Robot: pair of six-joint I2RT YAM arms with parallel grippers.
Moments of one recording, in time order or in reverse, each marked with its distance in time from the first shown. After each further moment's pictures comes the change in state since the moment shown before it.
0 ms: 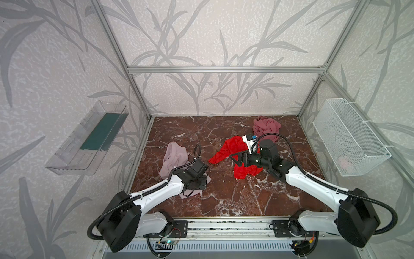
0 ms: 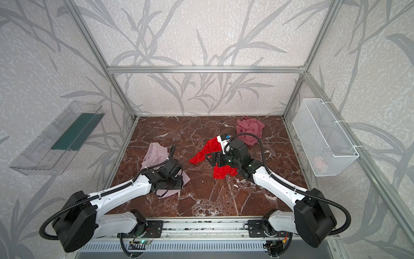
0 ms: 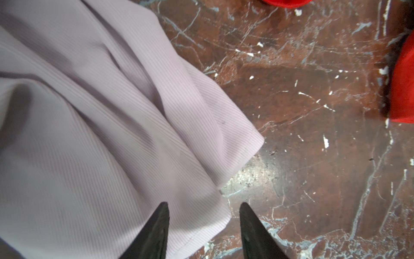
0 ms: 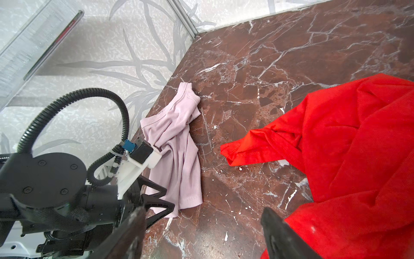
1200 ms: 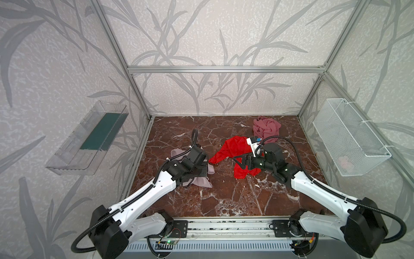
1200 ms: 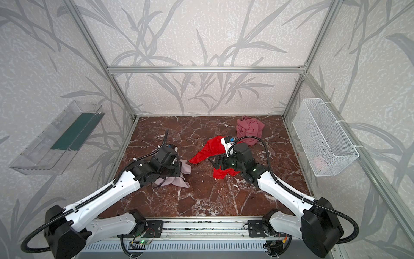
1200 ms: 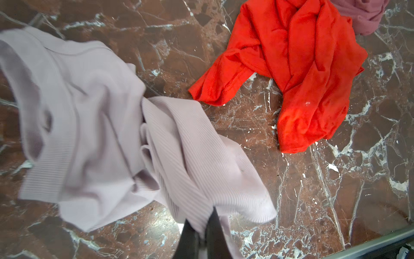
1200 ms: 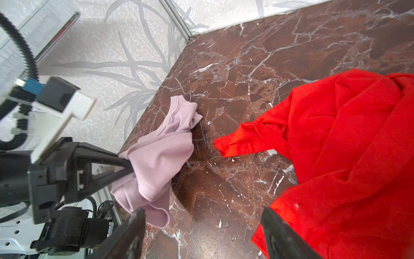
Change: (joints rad) left arm -0.008 -0.133 0.312 -0.224 -0.074 0.049; right arm -0.009 -0.098 -0.056 -0.041 0.032 -0.004
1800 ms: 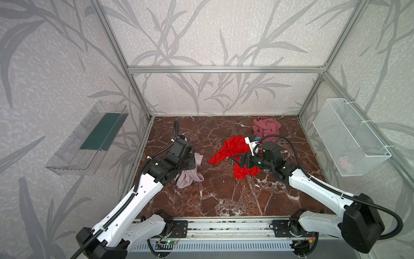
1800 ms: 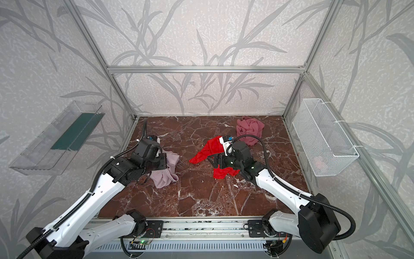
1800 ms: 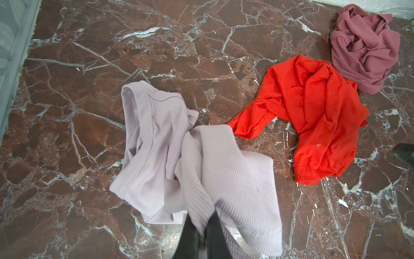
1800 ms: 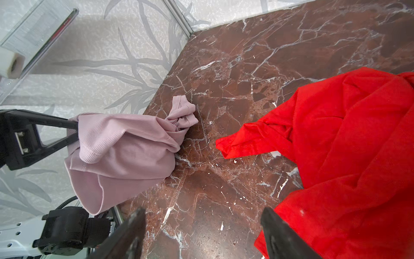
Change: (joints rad) left arm 0.161 -0.100 0.140 -0.157 -0.077 0.069; right arm -0.001 0.047 0.028 0.001 -0.022 0.000
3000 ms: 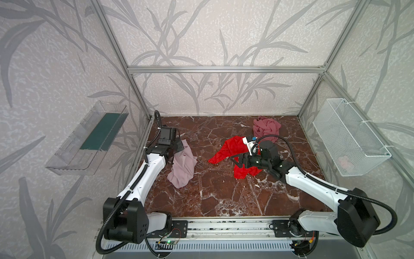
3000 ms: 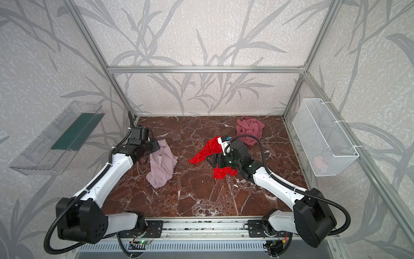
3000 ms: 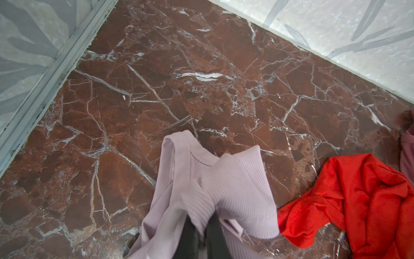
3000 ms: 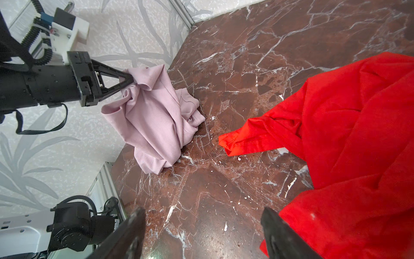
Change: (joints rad) left arm 0.431 0.306 -0.055 0.409 0.088 0.075; right arm 0.000 0.056 0.012 0.019 -0.030 0.019
